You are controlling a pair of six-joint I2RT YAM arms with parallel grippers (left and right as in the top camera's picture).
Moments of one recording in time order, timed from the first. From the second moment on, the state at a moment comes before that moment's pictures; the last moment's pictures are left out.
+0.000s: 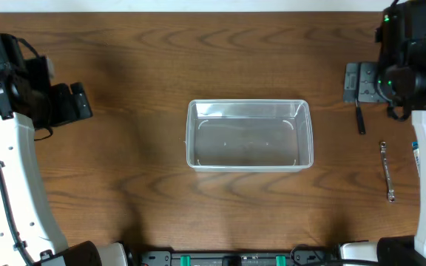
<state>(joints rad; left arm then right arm) 0.32 1.50 1.71 -1.42 0.10 0.02 0.09 1.57 2.01 -1.55 0.25 0.14</state>
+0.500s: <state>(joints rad) 0.10 1.49 1.71 -1.43 0.33 0.26 0.03 1.57 2.01 -1.56 0.17 0.08</state>
